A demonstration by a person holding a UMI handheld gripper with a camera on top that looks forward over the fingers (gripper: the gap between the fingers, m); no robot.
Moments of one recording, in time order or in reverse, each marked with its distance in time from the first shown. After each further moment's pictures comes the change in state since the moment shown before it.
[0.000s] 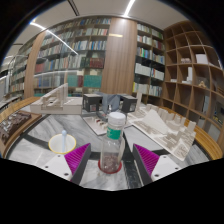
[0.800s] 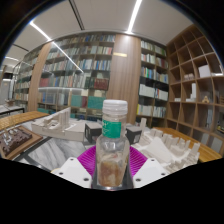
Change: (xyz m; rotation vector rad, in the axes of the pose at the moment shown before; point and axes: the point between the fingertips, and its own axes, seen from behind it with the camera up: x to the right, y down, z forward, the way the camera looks) arm -0.023 -0.122 0.035 0.221 -0.036 -0.021
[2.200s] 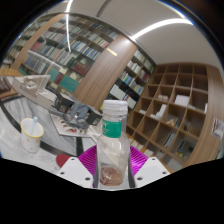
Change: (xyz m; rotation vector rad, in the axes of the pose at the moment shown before) arm 0.109 0.059 -0.121 -0.052 0.415 -0.376
